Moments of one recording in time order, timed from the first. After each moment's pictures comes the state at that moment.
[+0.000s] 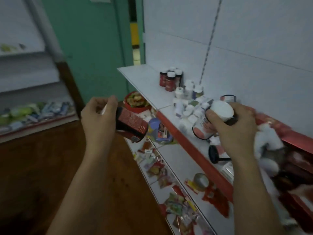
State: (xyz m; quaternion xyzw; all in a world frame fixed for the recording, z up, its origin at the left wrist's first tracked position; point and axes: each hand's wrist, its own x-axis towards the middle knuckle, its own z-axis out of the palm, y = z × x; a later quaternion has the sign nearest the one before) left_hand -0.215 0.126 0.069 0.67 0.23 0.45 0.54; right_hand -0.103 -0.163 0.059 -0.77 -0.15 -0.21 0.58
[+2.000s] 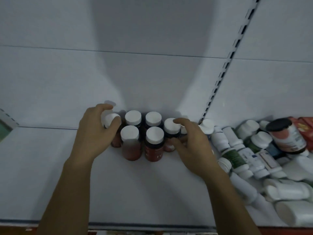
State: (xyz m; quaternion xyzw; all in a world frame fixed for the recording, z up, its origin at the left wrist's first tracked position) left_hand 0.455 0.371 0.019 0.87 -0.22 0.04 0.44; right_hand 0.287 0.148 -0.007 -0.88 0.16 -0.24 0.36
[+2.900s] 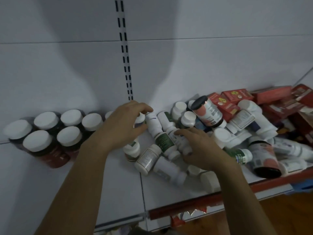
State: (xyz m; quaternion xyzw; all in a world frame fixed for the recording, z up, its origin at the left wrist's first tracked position) left_hand 0.330 0.152 0.039 0.78 -0.55 -0.09 0.29; right_hand 0.121 -0.009 -0.004 -0.95 0.25 0.05 0.18
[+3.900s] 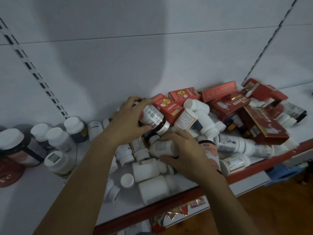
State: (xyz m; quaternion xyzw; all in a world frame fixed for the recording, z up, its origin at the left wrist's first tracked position) left_hand 0.227 -0.013 0.014 0.79 -0.56 -0.08 0.25; right_hand 0.012 -0.094 -0.032 -0.93 0.22 -0.19 0.24
